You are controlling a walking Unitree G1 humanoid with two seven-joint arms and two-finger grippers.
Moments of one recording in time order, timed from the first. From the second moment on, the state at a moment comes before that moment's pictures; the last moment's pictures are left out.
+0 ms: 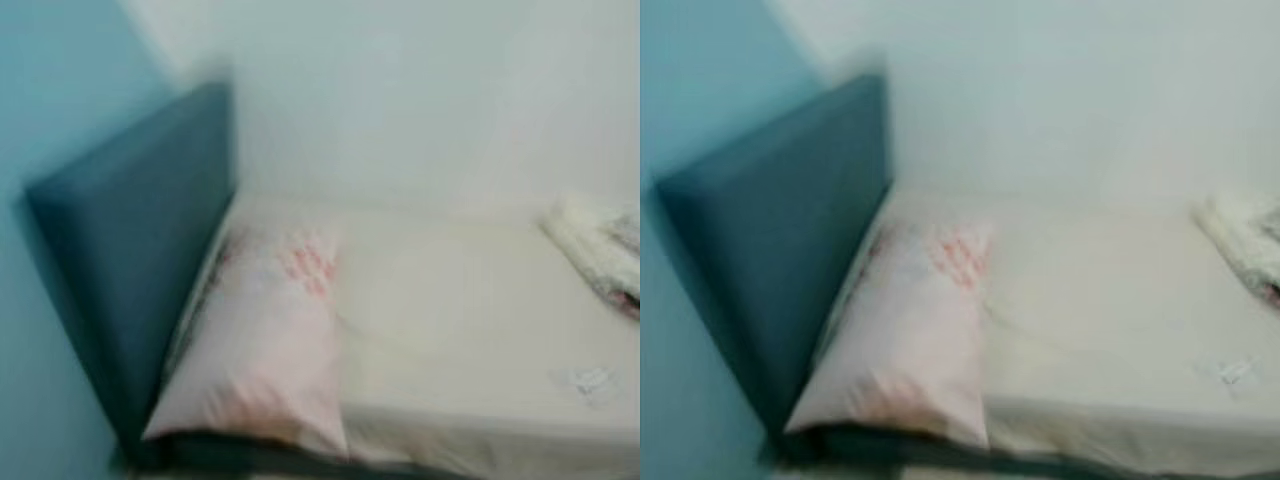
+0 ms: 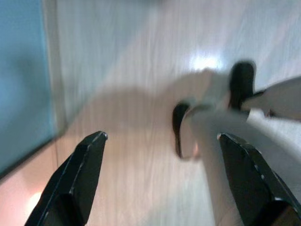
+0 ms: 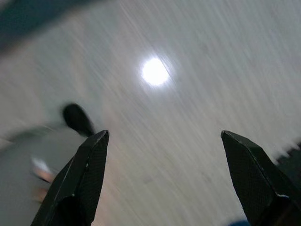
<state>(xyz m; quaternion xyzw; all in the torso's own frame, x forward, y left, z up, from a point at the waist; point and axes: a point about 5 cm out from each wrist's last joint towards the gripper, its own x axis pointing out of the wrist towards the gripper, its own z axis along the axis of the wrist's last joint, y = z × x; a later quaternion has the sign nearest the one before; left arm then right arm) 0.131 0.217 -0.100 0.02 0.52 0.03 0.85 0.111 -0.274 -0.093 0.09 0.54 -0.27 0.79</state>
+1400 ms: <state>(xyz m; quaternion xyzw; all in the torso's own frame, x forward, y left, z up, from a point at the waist) 0.236 0.176 -0.048 0.04 0.32 -0.08 0.94 0.126 -0.257 -0.094 0.05 0.54 -0.21 0.81</state>
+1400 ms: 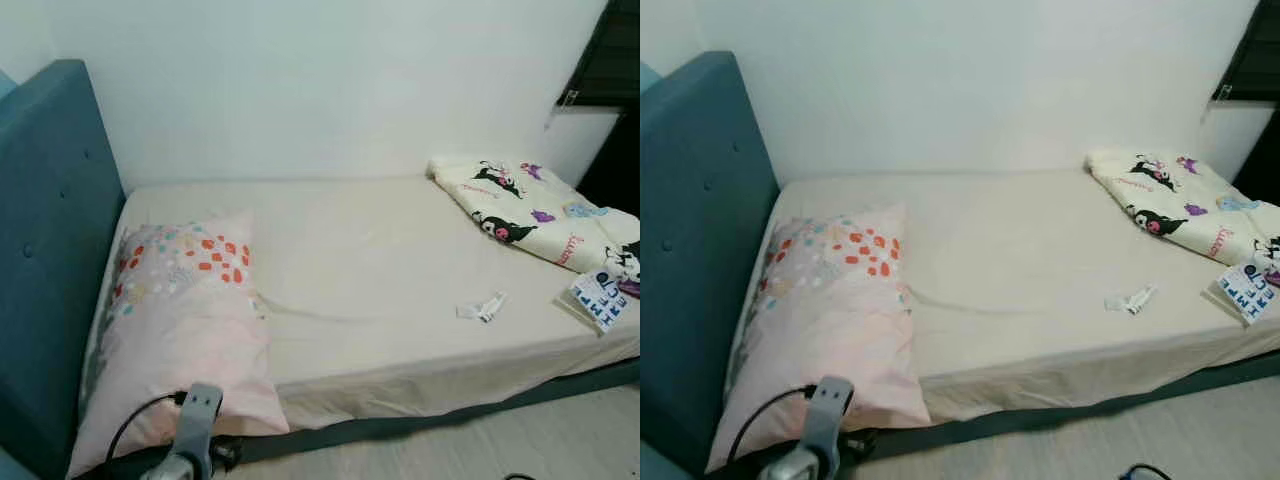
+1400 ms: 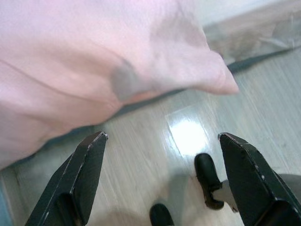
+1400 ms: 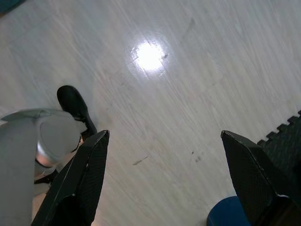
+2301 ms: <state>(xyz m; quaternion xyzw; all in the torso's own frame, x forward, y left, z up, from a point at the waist) 0.299 0.227 0.016 -0.01 0.19 0.08 0.98 0.128 -0.258 -0.093 0.02 0.54 -0.18 0.82</state>
